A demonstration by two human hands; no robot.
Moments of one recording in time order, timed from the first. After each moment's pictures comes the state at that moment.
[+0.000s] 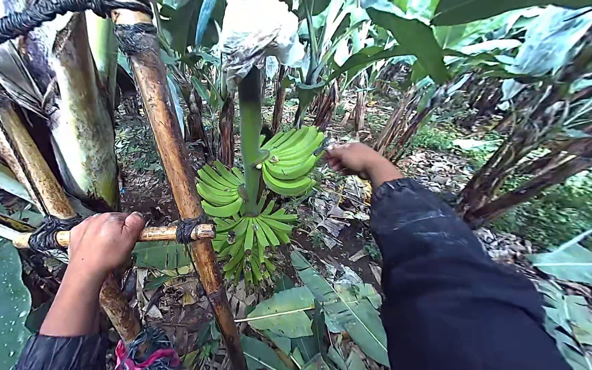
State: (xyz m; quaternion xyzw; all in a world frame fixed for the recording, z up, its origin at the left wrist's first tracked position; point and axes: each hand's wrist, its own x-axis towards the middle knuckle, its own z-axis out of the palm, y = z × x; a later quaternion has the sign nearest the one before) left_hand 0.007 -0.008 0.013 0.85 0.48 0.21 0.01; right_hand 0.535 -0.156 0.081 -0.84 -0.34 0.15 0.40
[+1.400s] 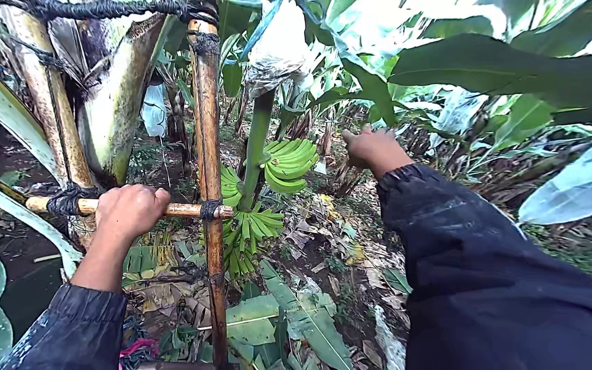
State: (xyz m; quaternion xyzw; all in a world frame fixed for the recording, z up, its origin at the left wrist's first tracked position) left_hand 0.002 -0.012 0.016 0.86 0.46 0.21 0.03; right_hand 0.431 -0.204 0.176 -0.88 -0.42 -0.23 -0.06
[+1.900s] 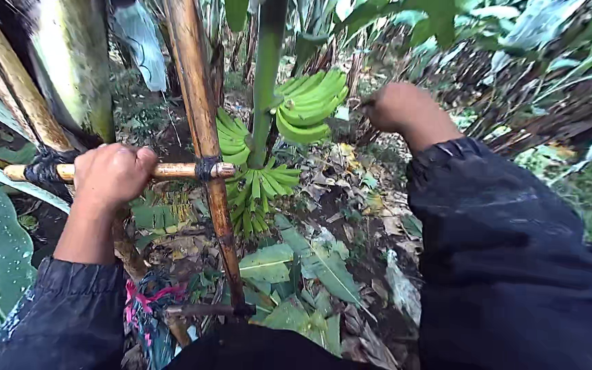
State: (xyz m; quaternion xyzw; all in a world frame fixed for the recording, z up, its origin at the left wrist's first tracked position) left_hand -0.005 -0.008 0.015 0.87 0.46 0.19 0.05; right_hand 0.449 -0.213 0.117 -0.88 -0.45 -0.14 -0.04
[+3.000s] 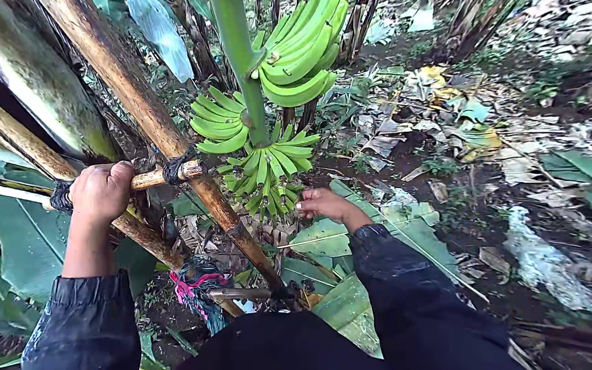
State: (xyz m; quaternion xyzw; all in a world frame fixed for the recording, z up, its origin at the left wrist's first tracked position) left_hand 0.006 -0.002 0.014 0.83 0.52 0.19 0.04; right_hand 0.400 -0.201 -0.225 -0.63 -0.42 0.49 0.44
